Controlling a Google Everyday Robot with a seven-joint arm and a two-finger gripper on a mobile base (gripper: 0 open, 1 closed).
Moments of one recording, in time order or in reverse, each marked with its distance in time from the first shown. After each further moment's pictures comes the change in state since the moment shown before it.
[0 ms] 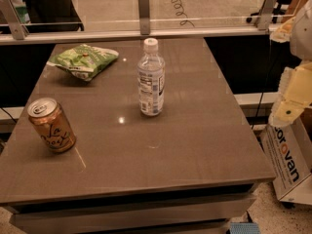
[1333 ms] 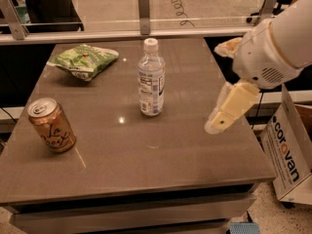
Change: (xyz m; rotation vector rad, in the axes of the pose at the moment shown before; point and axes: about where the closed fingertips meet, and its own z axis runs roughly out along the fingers) arm -0.088 0.021 0.050 -0.037 -0.352 -0.022
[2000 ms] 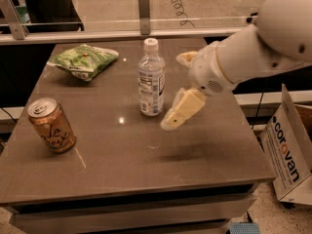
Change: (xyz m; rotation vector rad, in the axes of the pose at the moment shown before) arm -0.046 -0.010 0.089 -0.033 -0.203 0.002
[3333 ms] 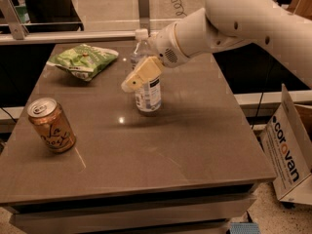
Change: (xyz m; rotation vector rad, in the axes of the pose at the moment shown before) arm -0.069 -0.075 0.074 -0.019 -0.167 0.144
